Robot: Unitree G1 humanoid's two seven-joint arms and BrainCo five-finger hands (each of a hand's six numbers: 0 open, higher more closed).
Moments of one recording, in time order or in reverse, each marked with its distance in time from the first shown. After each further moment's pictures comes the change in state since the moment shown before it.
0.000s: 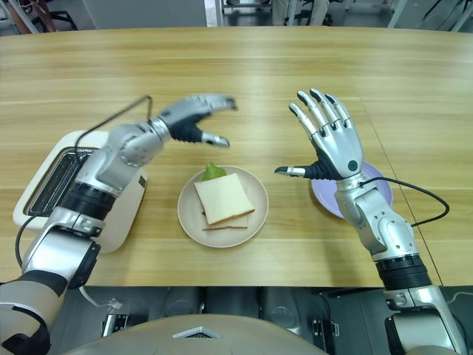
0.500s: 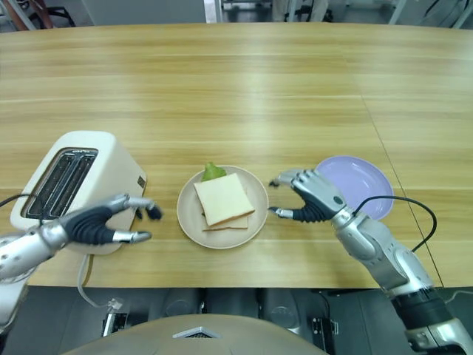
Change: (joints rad) left arm 1.173 0.369 0.493 -0.707 -0.677 0.094 -0.566; right arm 0.297 -0.159 0.065 -0.213 0.571 -0.131 0.664
